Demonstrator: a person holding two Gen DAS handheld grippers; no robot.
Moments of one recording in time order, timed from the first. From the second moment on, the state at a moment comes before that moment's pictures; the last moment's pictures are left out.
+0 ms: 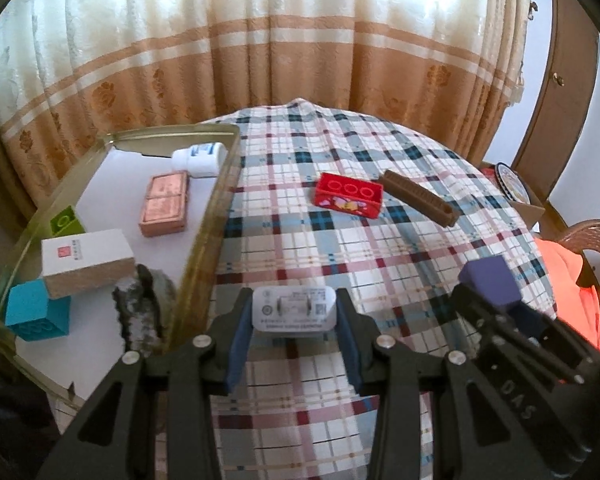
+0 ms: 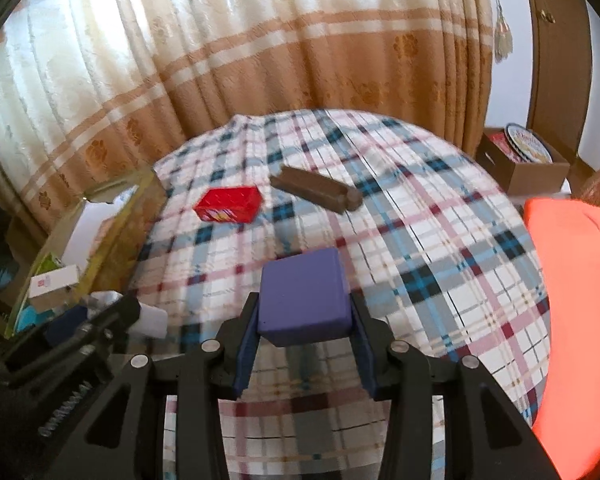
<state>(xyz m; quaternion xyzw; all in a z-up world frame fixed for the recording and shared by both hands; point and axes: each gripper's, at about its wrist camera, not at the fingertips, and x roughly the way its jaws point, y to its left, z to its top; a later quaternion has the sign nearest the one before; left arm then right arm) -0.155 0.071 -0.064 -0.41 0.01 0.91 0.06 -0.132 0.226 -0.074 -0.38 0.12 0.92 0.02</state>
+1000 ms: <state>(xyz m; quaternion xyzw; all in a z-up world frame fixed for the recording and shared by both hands) -0.153 0.024 -0.033 -0.38 -0.03 0.92 0.07 -0.139 0.168 -0.024 -0.34 0.10 0.94 -0.03</state>
